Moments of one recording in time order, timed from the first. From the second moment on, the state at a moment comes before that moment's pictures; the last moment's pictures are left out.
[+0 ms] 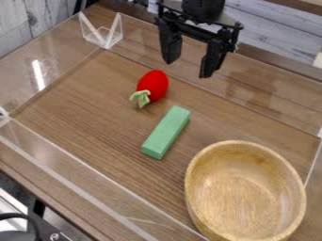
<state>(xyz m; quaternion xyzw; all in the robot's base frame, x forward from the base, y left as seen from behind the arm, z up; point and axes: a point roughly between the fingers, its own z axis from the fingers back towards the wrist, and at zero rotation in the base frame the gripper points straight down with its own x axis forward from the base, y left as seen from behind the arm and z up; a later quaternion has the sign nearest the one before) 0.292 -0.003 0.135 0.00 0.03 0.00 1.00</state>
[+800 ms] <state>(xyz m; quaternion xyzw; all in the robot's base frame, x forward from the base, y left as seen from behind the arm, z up) 0.249 0.013 0.072 -0.01 0.02 0.03 1.00</state>
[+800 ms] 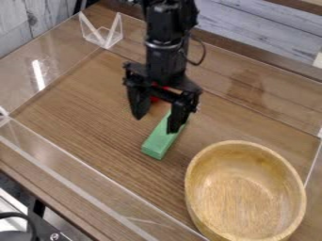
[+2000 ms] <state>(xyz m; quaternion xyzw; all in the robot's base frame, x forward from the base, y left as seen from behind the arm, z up) 0.251 0.004 0.018 -0.01 -0.07 -0.06 1.00</state>
